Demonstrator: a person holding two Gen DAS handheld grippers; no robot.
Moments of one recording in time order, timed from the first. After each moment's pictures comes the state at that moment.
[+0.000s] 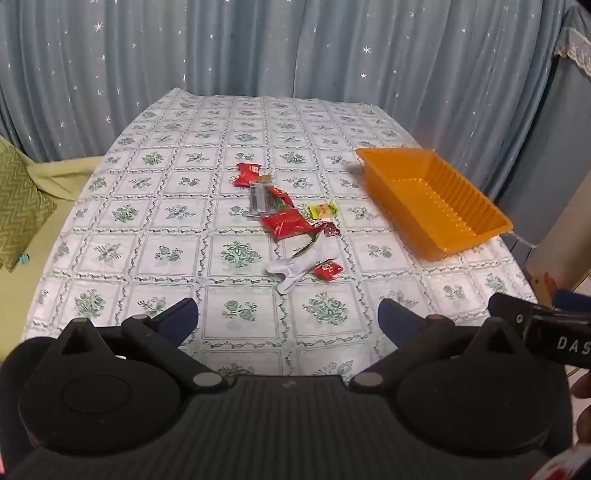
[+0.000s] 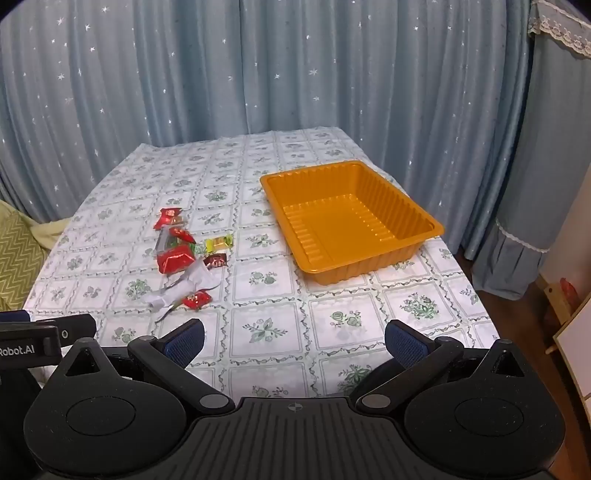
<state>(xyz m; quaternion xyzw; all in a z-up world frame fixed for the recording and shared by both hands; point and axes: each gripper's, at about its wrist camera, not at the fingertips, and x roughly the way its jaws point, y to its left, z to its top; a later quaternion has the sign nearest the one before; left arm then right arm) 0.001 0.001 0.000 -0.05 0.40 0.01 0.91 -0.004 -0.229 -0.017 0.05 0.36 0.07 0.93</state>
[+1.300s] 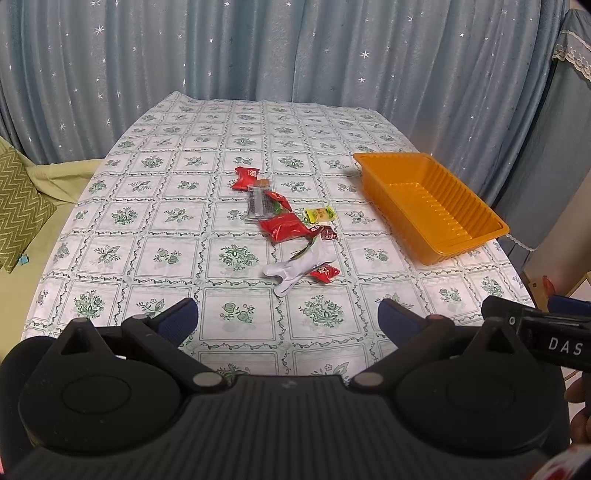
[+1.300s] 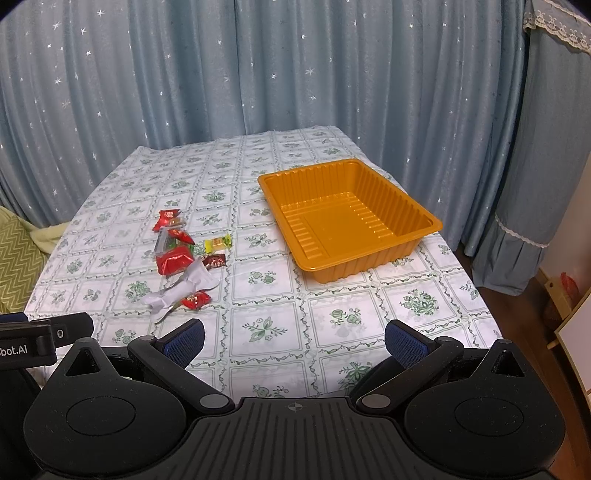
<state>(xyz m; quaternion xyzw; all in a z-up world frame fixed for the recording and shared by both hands) -0.003 0.000 0.005 -0.05 0.39 0.01 0.92 -0.005 -0.230 -0.018 0.06 0.36 0.07 0.93</state>
